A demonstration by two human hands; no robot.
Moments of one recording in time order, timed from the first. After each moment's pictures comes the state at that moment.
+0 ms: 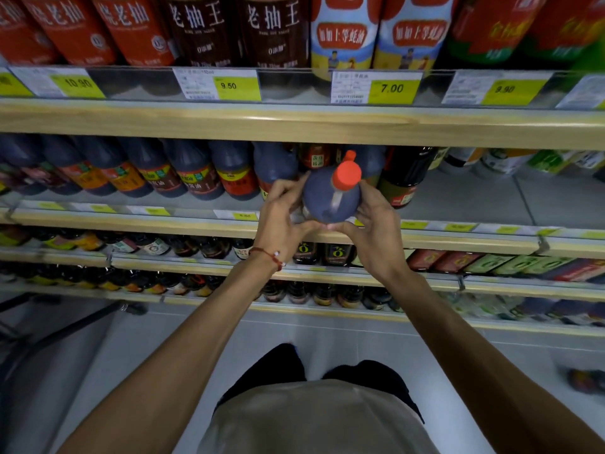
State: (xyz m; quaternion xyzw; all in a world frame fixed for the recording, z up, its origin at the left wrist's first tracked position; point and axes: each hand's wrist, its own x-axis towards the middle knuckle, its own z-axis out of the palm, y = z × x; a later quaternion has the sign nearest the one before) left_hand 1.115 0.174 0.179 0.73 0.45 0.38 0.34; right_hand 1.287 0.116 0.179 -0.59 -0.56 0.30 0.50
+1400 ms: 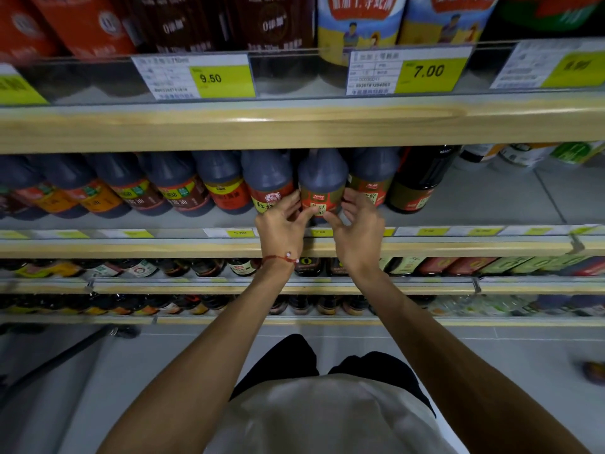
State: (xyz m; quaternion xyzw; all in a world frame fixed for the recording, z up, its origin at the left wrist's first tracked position) left_hand 1.134 0.238 0.097 0.57 0.53 0.49 0.39; right_hand 1.251 0.186 0.110 -0.72 -0.44 0.18 0.51
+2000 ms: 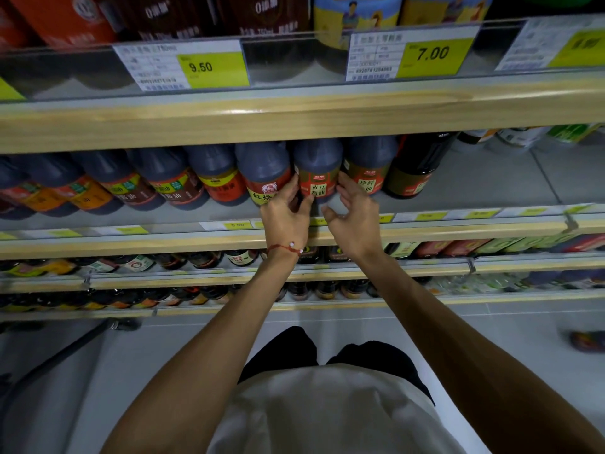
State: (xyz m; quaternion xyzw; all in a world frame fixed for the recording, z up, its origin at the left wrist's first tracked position) left_hand 1.139 0.237 0.097 0.61 0.52 0.46 0.37; right_hand 1.256 0.185 0.119 -0.69 -0.50 0.22 0.47
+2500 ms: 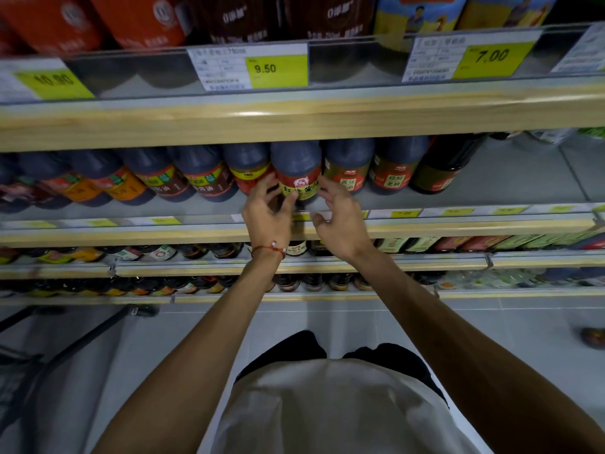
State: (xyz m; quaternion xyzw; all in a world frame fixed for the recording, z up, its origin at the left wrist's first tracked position) left_hand 1.063 0.247 0.108 0.58 0.55 0.49 0.35; right_hand 1.196 0.198 0.124 -0.68 -0.55 0.31 0.38
